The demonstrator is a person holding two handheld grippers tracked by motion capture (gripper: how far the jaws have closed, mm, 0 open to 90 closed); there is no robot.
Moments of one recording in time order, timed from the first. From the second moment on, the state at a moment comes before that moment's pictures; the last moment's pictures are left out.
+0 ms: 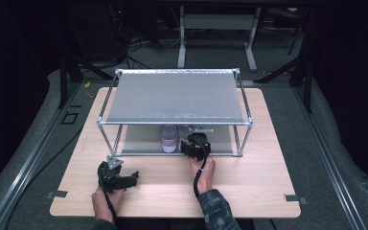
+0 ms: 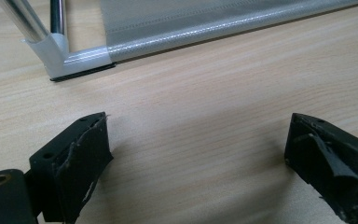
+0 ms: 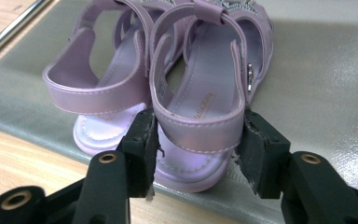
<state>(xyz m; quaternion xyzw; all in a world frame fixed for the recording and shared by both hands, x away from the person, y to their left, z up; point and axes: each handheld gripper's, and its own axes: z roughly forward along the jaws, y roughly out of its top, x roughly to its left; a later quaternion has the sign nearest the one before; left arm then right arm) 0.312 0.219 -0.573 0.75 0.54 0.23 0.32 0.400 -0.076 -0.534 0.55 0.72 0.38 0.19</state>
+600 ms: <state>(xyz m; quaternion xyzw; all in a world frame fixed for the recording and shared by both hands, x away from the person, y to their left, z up) 0.312 0.219 -0.573 0.75 0.54 0.23 0.32 0.366 -0.101 -0.508 0.47 0.78 0.39 0.15</state>
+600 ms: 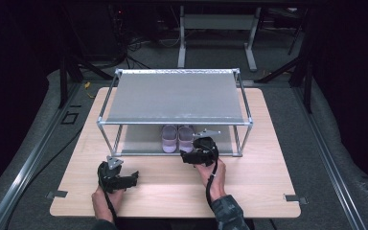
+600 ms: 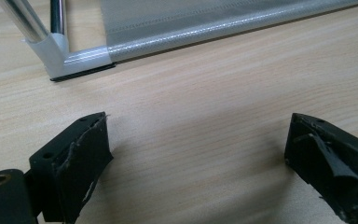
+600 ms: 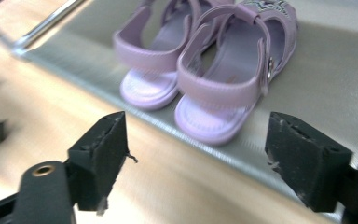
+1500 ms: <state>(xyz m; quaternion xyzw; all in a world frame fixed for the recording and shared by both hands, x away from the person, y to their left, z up) 0.312 0.219 -0.573 0.75 0.54 0.23 0.32 0.274 -0.302 -0.563 0.57 0.71 0.34 0.23</state>
